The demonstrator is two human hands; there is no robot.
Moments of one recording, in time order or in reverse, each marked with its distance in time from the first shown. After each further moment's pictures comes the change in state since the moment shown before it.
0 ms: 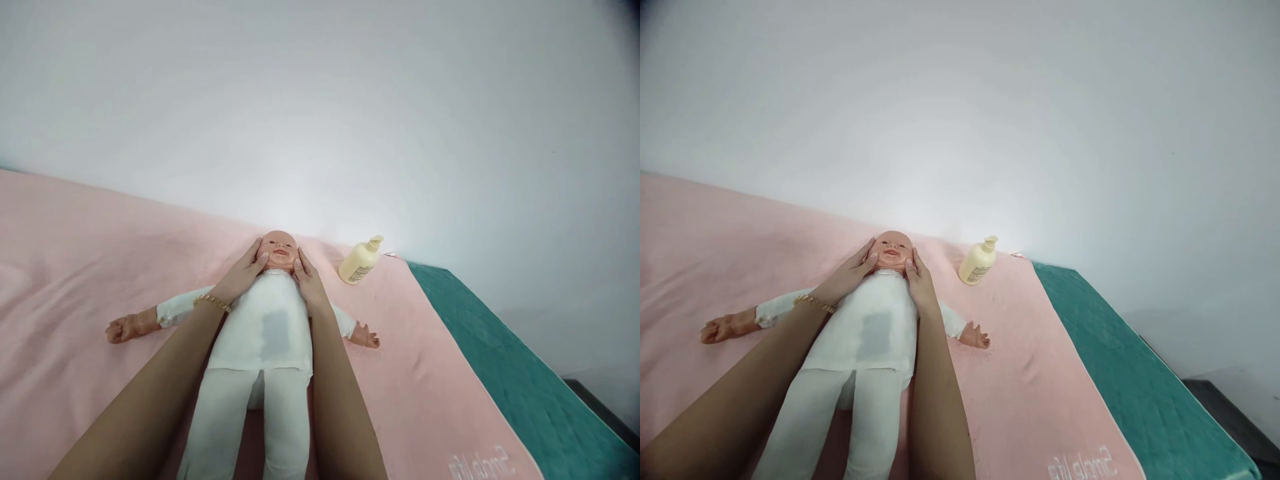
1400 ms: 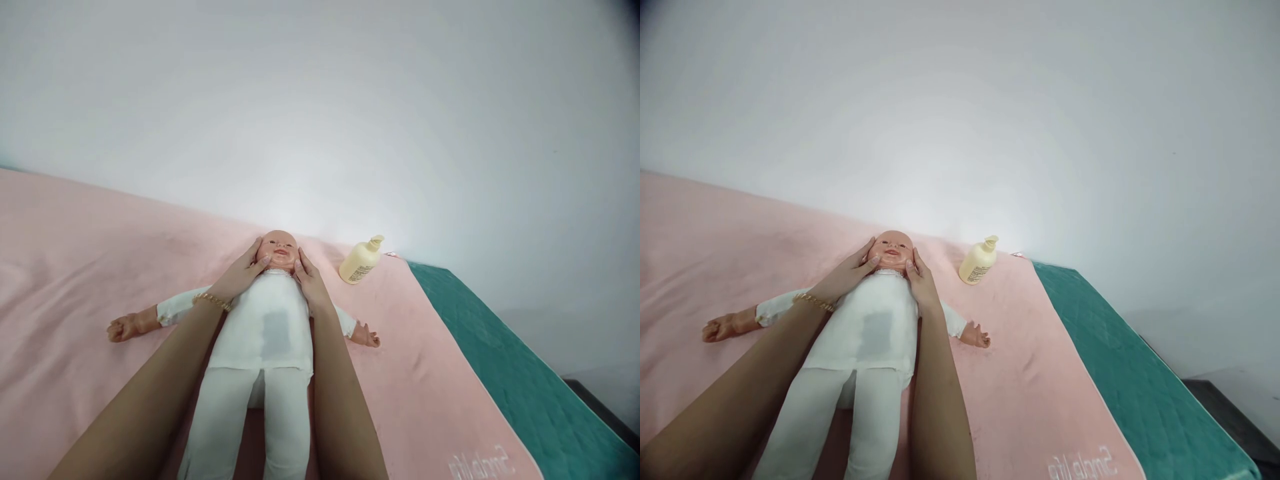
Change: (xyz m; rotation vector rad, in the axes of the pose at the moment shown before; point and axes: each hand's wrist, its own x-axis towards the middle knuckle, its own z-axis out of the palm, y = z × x) left_hand 0.000 0.000 -0.005 0.069 -0.012 -0.008; right_hand -0.002 0.000 -0.005 0.066 -0.027 0.044
